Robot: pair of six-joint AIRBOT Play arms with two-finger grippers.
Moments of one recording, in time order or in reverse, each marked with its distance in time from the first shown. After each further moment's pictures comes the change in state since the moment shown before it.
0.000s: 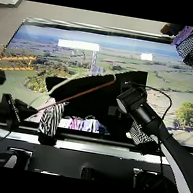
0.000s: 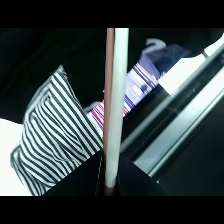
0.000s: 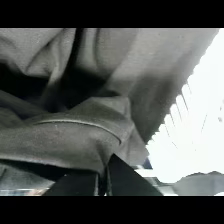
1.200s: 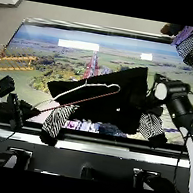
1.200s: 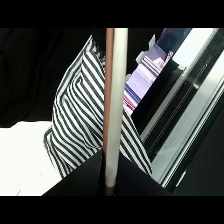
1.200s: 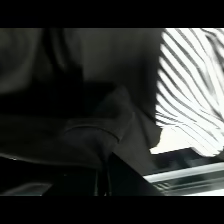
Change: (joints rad) left arm -0.003 -0.034 -0.033 -0.001 0.041 0.225; right arm -0.408 0.050 0.000 0.257 -0.063 -0.047
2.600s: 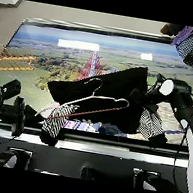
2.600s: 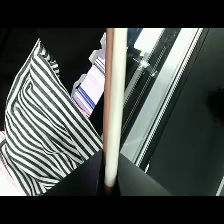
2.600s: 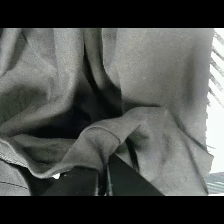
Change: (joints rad) left arm -0.054 -0.058 0.009 -0.058 -0.097 0.019; right arm -0.102 -0.075 0.000 0.203 -0.122 -0.025
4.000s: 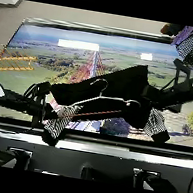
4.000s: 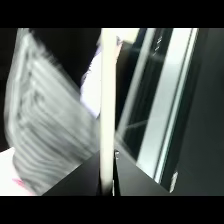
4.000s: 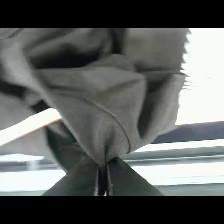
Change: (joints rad) left arm -0.223 -0.284 0.046 0.085 0.176 0.105; right arm 0.001 0.167 0.251 -0.098 0.389 -0.130
